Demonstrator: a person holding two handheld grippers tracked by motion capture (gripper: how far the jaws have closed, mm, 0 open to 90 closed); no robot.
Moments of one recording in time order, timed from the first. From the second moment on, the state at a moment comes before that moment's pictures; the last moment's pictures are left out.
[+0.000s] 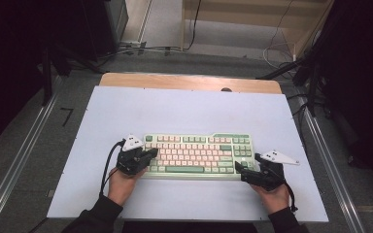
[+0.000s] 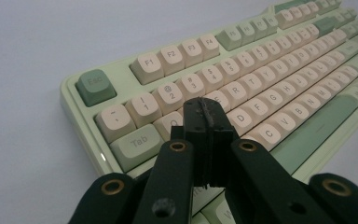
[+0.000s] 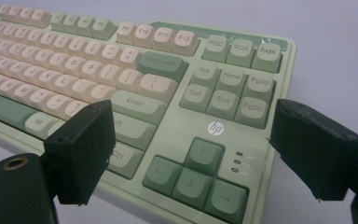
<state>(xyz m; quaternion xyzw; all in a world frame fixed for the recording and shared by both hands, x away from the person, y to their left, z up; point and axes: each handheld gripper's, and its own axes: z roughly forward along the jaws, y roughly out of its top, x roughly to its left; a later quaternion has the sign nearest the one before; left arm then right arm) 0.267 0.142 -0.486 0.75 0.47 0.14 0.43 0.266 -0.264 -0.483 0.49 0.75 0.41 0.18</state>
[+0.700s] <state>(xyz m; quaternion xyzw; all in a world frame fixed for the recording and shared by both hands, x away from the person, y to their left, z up) 0.261 0.144 -0.482 0.74 0.46 0.16 0.46 0.265 -0.263 -0.483 0.48 0.75 0.41 0.19</state>
